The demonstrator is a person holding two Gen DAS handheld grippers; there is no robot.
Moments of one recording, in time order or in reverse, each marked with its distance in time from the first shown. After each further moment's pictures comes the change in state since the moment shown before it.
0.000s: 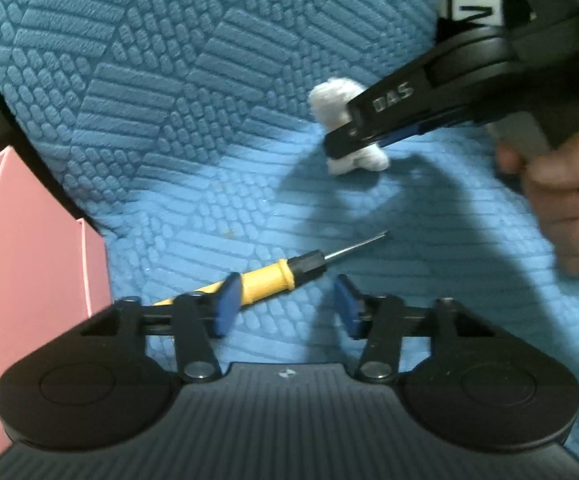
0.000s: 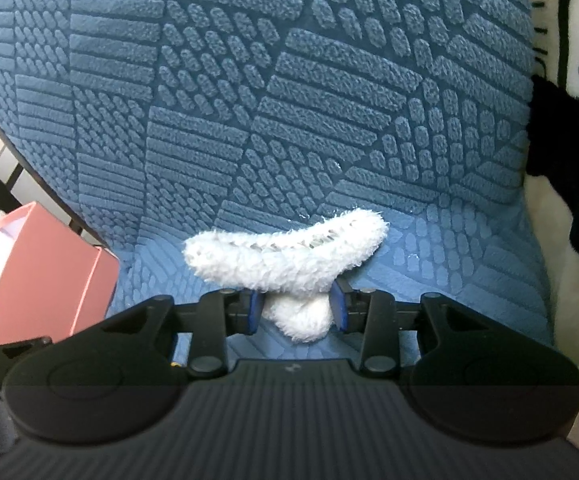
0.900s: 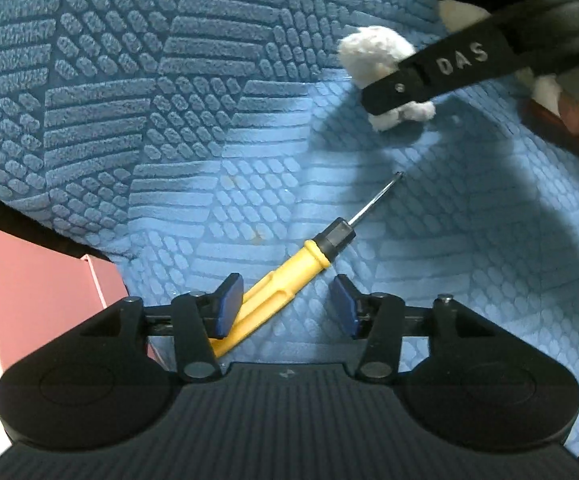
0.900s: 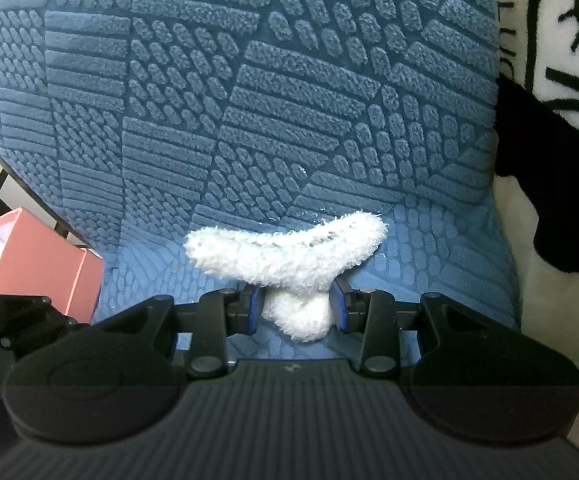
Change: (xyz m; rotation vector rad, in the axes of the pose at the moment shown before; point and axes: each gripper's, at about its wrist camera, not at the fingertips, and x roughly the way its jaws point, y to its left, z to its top) left arm 0.033 0.009 0.039 0.166 0.238 0.029; right arm -0.024 -0.021 0.020 0.026 0.029 -0.040
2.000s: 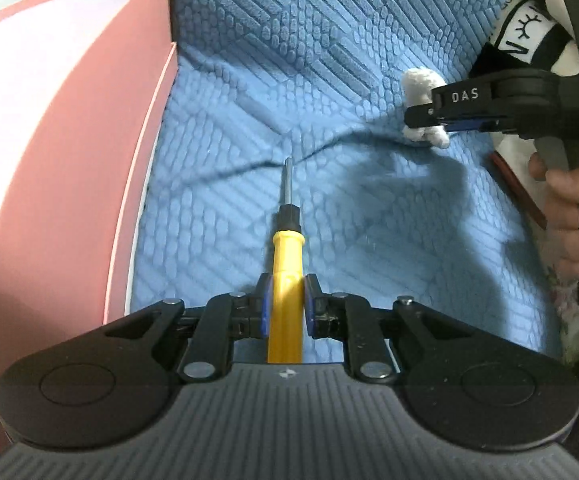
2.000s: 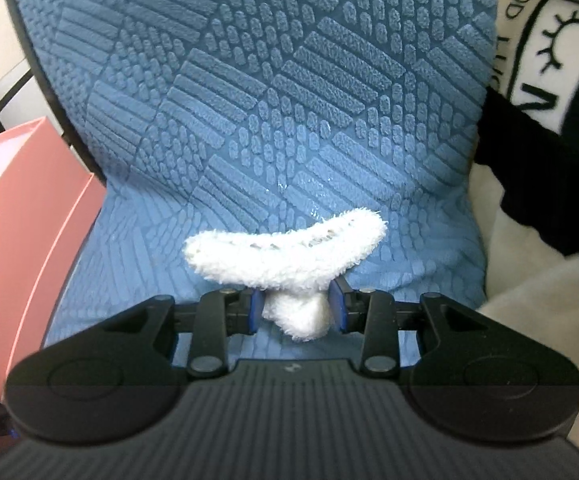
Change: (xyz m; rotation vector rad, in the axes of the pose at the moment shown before) left arm -0.059 -0.041 -0.141 -0.620 -0.170 -0.087; right arm -0.018 0.062 -0.054 -0.197 -0.008 -0.126
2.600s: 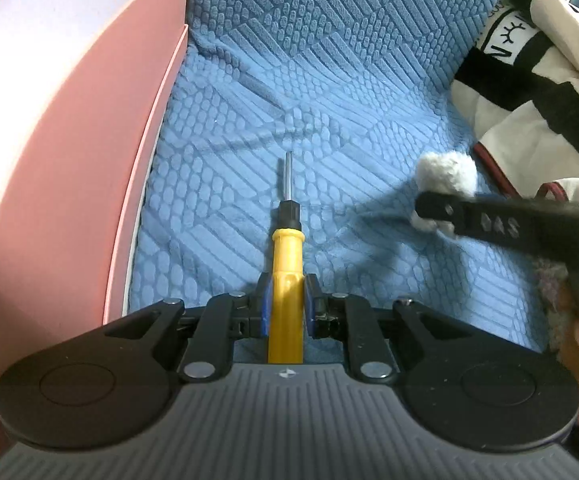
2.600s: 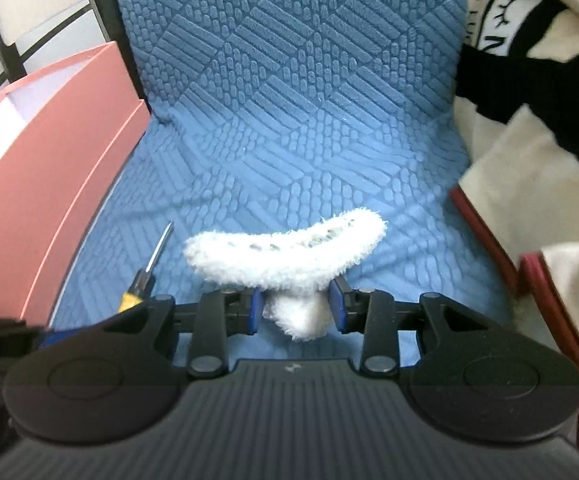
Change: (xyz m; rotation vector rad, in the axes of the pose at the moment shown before) left arm -0.011 0.015 -0.029 -0.031 -0.021 -0.071; right arm -0.059 0.044 -0.083 -0.019 0.008 -0.074
